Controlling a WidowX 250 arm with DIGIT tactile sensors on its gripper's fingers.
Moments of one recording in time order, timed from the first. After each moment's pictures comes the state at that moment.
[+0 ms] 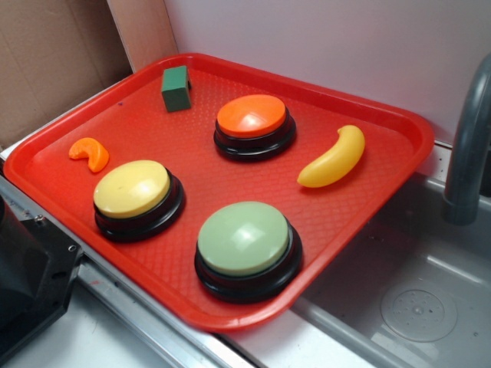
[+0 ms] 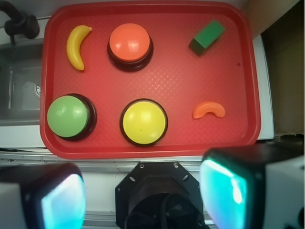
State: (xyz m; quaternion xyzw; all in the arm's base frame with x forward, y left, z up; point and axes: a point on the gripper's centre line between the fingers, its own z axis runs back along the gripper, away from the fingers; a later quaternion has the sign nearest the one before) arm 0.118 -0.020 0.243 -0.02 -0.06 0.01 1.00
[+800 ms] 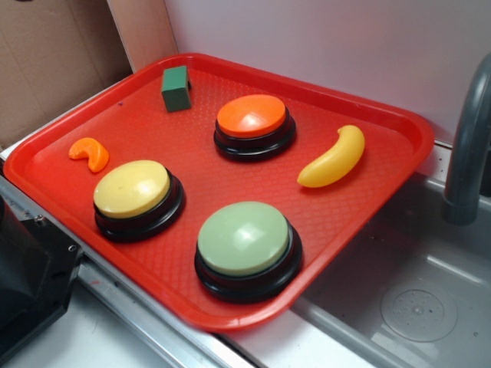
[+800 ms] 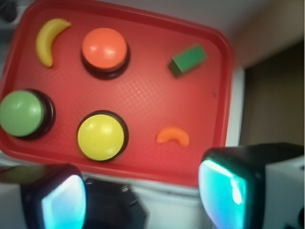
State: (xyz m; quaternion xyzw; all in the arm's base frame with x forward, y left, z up) arm 0.155 0.046 0.223 0.06 -0.05 -0.12 0.99
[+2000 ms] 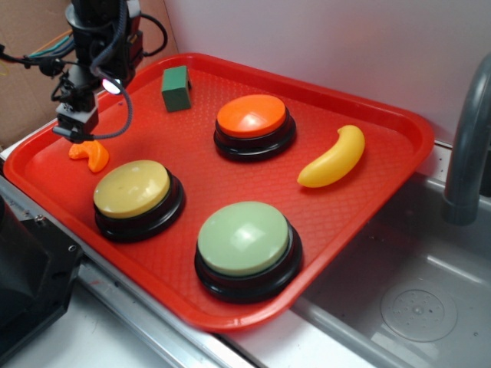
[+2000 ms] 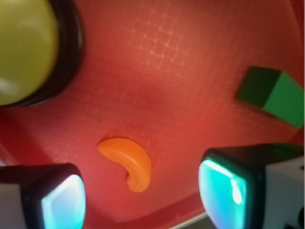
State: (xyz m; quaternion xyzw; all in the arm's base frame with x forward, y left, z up) arm 0.189 0.073 0.071 0.16 0.12 -0.51 0.84
